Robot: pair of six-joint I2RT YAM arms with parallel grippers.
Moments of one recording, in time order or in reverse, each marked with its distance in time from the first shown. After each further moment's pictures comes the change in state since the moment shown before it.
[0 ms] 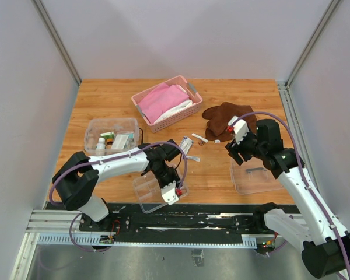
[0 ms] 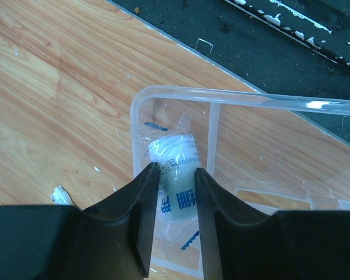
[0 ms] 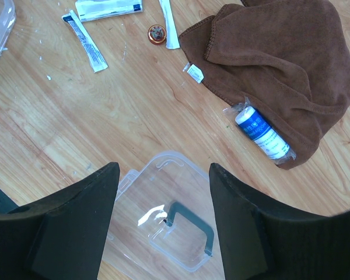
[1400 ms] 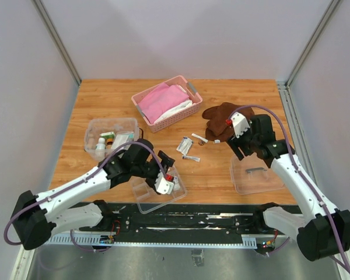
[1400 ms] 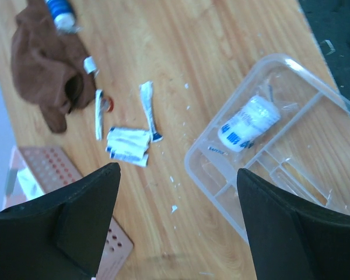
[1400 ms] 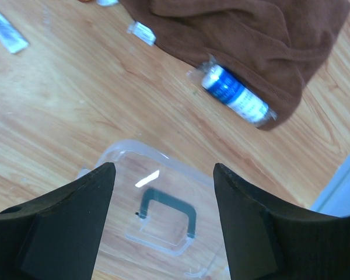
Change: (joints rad) left arm 0.076 -0.489 -0.230 0.293 -0.071 -0.488; right arm -0.019 0.143 -0.001 0.050 0.183 0.039
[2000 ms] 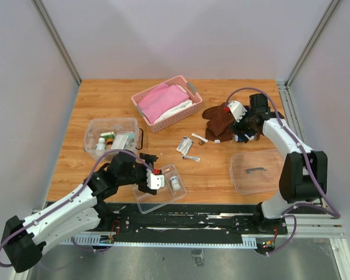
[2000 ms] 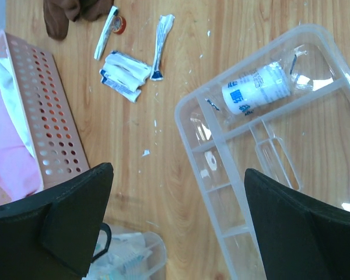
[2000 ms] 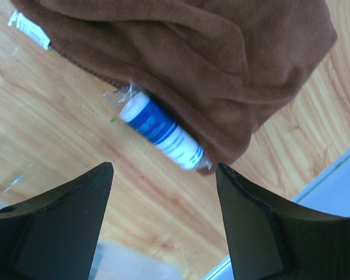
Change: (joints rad) left arm 0.068 -0.296 -0.231 0.147 -0.173 -0.377; right arm -0.174 0.482 0.252 0.055 -0.019 -0.294
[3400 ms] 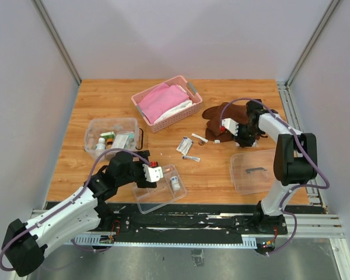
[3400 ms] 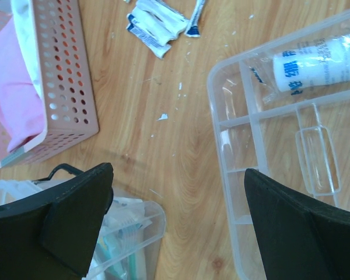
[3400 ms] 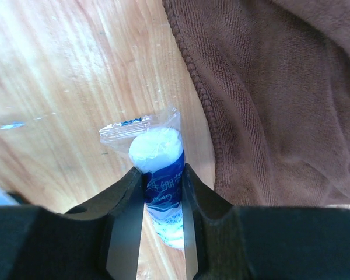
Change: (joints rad) left arm 0.052 -0.040 -0.099 0.092 -0.146 -0.103; right arm -0.051 0.269 0.074 -0.188 -0.158 -0.537
